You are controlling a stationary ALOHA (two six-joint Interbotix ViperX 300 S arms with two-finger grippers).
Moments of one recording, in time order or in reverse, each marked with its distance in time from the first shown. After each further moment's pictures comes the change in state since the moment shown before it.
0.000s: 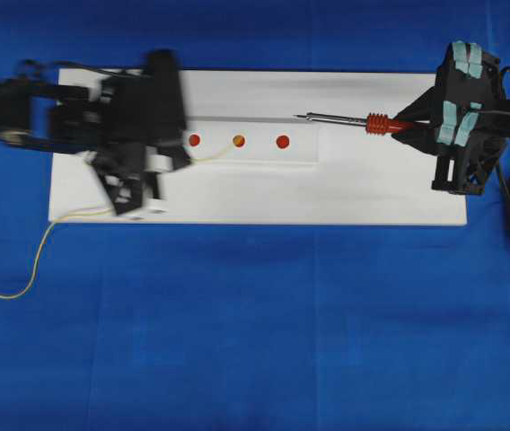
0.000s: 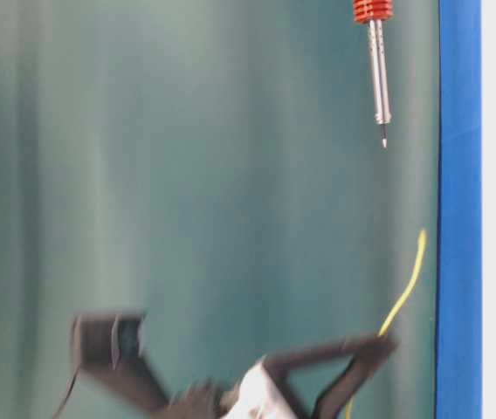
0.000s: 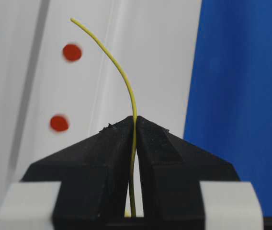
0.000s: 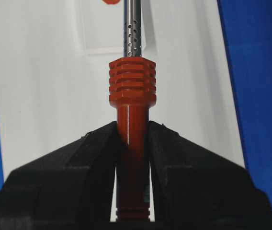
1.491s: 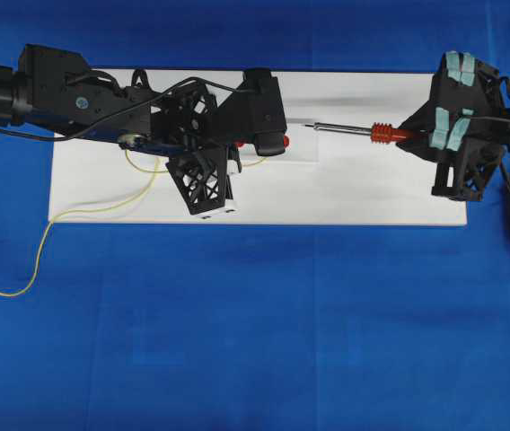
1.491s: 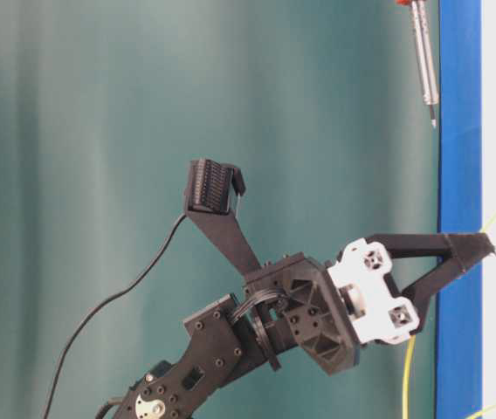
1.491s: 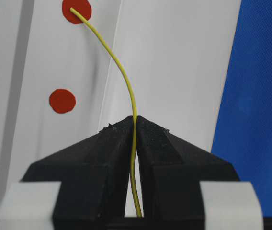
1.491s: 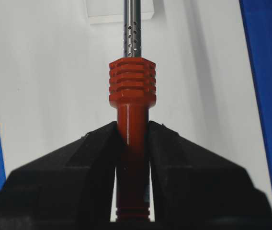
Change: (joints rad) left arm 0.023 0.291 -0.219 0.000 0.081 -0.003; right arm 0.000 0.043 0.048 0.000 -0.023 0.038
